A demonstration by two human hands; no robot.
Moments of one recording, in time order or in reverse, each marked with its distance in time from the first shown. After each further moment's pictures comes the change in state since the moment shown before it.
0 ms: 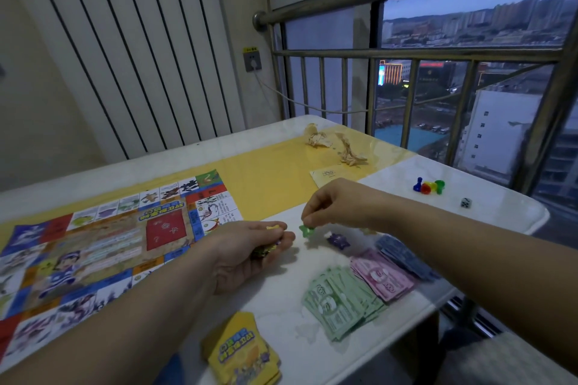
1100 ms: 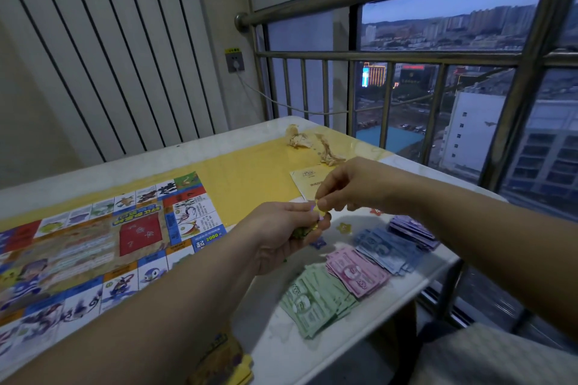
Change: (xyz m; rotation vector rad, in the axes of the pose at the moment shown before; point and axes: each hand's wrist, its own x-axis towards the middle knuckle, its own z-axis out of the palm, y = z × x) left_hand 0.011 0.000 0.072 0.097 -0.107 0.070; right_hand -0.026 0.018 -0.045 0.048 0.080 0.038
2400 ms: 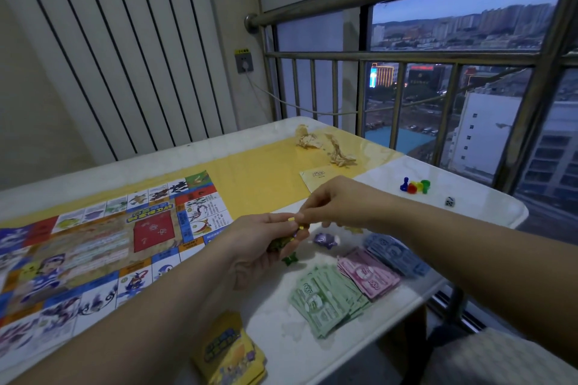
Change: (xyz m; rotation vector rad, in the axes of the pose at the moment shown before) left_hand -0.012 -0.007 -0.038 -0.093 0.046 0.008; right_hand 0.007 -0.012 0.038 -0.004 -0.040 -0.025
